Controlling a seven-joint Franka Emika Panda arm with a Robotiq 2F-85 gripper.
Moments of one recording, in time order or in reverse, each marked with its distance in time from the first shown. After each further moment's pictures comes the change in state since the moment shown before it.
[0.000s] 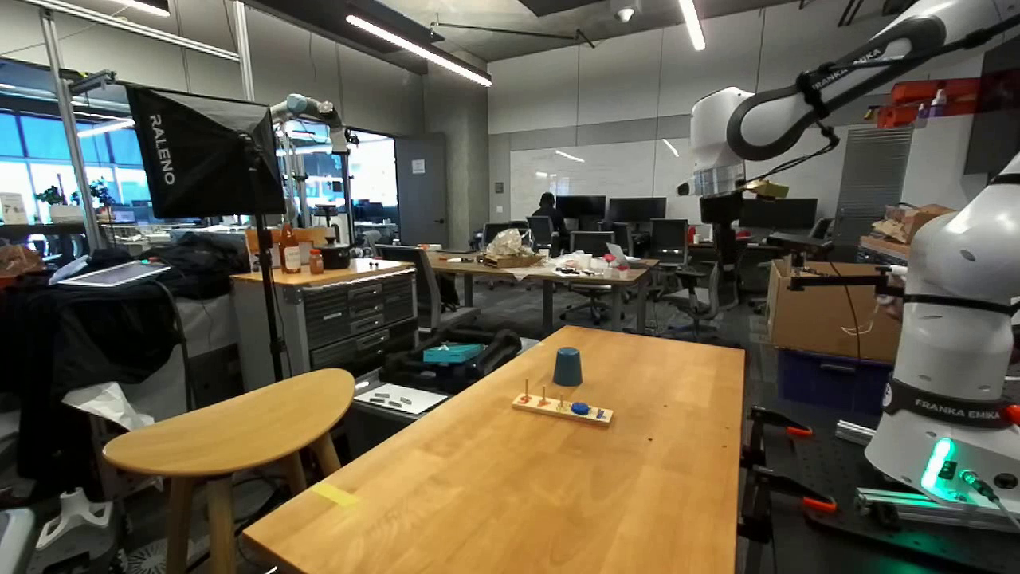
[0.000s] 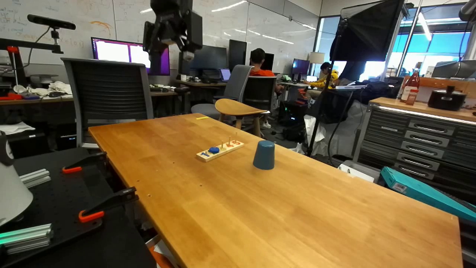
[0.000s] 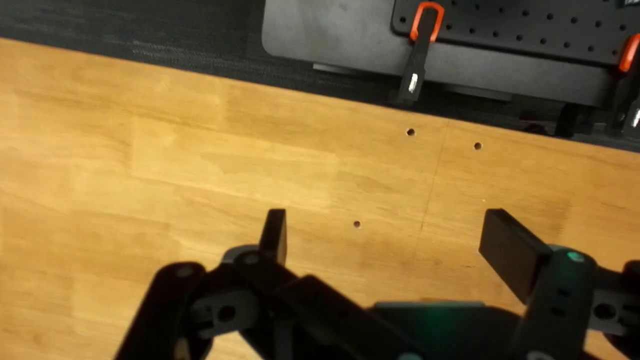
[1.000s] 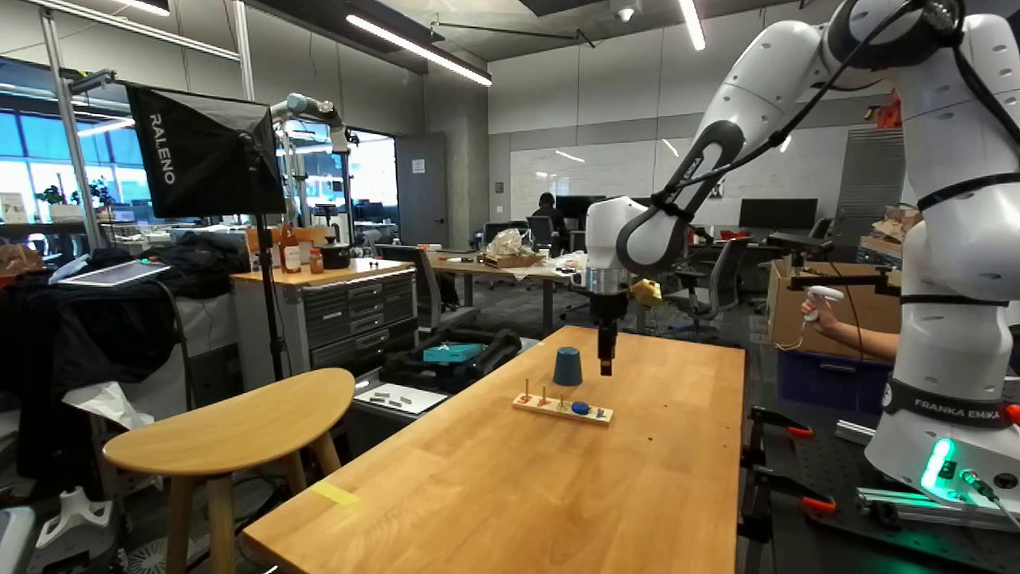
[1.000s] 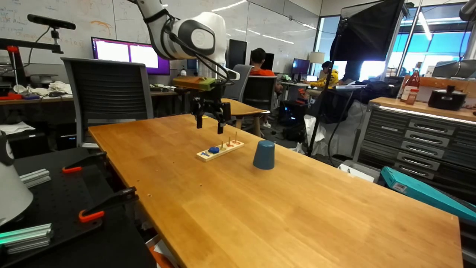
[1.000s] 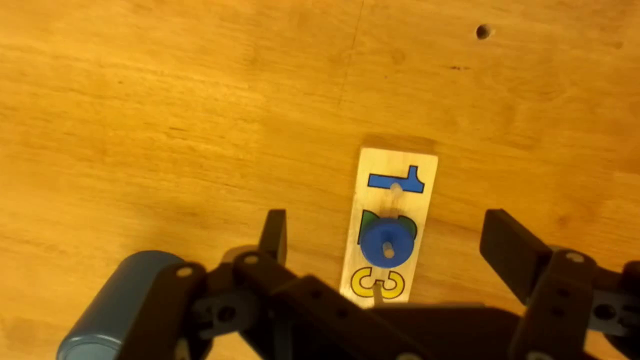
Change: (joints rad) arm 0.127 0.824 0.146 0.290 0.192 0.617 0.151
